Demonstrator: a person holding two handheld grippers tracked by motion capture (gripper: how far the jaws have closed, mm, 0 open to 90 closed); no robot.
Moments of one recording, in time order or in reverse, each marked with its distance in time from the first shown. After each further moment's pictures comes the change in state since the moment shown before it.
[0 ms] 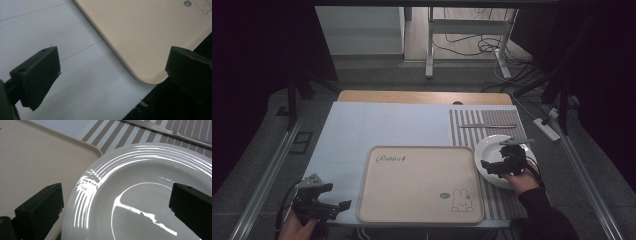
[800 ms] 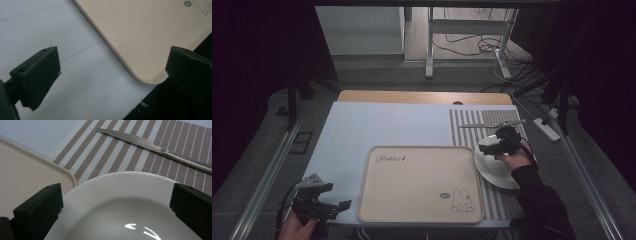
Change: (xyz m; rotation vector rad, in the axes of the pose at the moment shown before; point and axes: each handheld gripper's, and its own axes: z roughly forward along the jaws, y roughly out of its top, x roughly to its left) left arm 0.000 0.000 0.000 -0.001 -0.002 -0.001; right arm -0.030 0.040 0.041 0.045 -0.020 0.003
